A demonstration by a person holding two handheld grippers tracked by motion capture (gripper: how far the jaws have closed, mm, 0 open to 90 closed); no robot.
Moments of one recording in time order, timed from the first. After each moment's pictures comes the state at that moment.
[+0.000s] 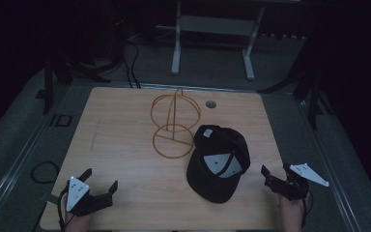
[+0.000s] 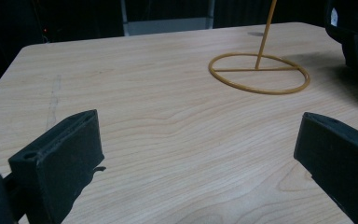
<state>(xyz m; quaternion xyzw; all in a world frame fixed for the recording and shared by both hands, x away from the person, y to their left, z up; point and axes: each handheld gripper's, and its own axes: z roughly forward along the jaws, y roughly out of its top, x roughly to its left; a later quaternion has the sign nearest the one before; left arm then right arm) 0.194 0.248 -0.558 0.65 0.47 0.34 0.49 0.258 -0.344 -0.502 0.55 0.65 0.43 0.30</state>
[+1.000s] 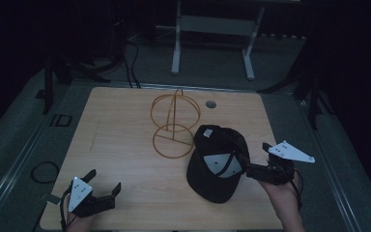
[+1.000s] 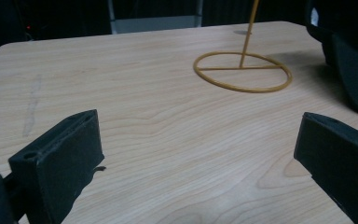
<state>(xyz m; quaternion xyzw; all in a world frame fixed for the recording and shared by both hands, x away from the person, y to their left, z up) 0.193 0.240 -0.557 0.67 0.45 0.32 0.50 0.264 -0.268 -0.412 0.43 0.74 0.44 0.27</state>
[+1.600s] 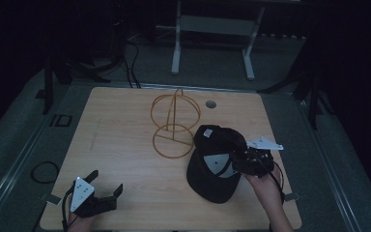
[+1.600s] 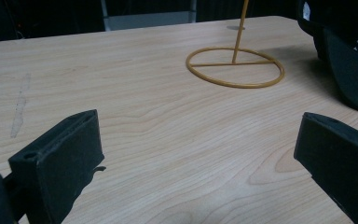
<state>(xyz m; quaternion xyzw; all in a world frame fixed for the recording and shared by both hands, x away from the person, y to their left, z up) 0.192 0.237 -0.557 0.67 0.45 0.32 0.49 0.305 -0.243 -0.455 0.47 0.77 0.35 0.25</state>
